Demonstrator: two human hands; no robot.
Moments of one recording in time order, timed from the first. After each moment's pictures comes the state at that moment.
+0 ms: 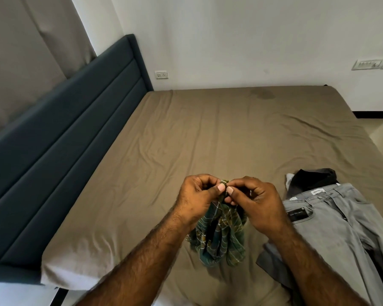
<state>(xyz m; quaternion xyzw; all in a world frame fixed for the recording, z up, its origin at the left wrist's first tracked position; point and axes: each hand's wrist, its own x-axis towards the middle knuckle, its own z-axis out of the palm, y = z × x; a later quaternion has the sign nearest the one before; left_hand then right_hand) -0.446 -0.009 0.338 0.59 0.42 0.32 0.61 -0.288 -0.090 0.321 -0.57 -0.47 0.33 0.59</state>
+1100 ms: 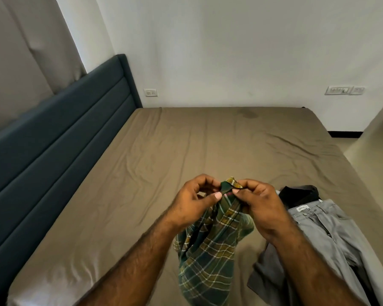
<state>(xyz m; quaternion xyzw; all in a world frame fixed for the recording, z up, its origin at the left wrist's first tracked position) -0.442 0.028 0.347 0.68 0.31 0.28 0.61 -0.265 -0.070 0.350 -0.55 -0.30 0.48 0.61</state>
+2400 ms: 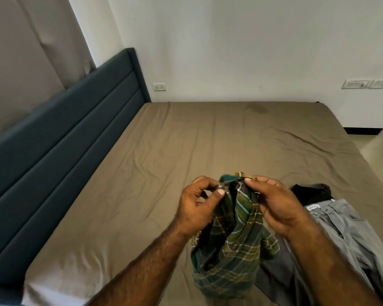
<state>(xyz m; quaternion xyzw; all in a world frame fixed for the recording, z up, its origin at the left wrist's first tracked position) -0.435 0.016 0.328 0.72 0.31 0.43 0.45 -0.242 -0.060 0.350 -0.51 -0.25 0.57 0.60</state>
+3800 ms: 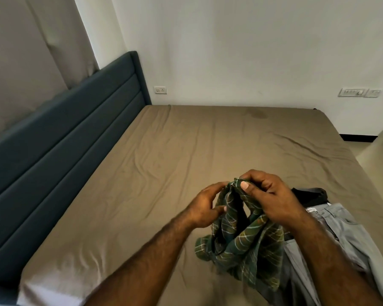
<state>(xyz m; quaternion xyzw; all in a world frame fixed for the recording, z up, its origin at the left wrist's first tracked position) -0.432 0.045 0.280 0.83 0.31 0.17 0.43 -0.248 -0.076 0.381 -0.61 -0.58 0.31 0.45</state>
